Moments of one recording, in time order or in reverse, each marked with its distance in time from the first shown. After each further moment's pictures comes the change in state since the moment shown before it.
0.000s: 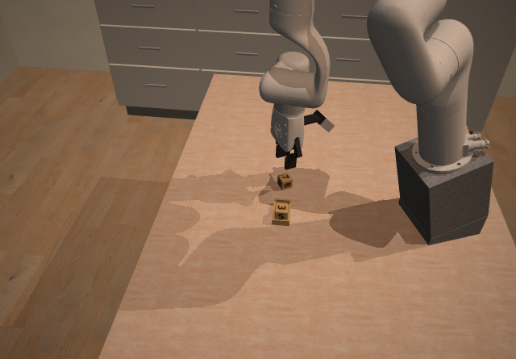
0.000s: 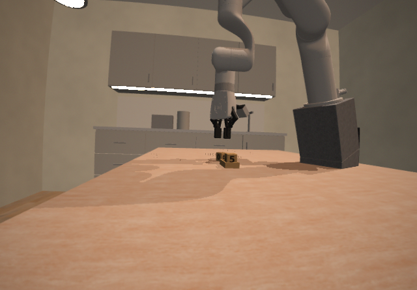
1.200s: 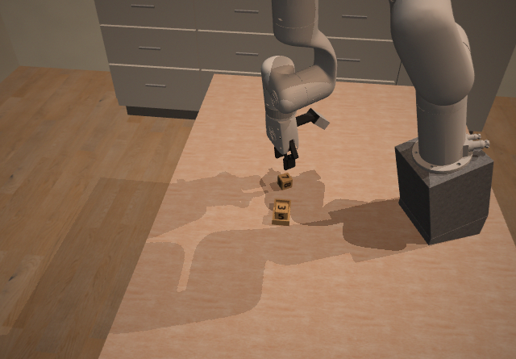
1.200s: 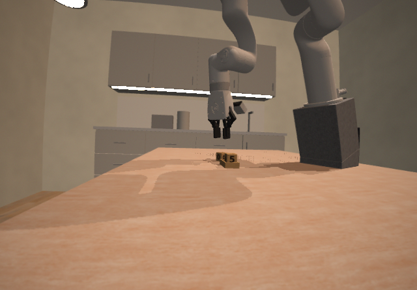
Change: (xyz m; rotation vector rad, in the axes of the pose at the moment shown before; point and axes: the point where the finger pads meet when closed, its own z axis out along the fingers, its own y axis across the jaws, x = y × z) arm -0.004 0.000 0.000 0.017 0.133 -0.009
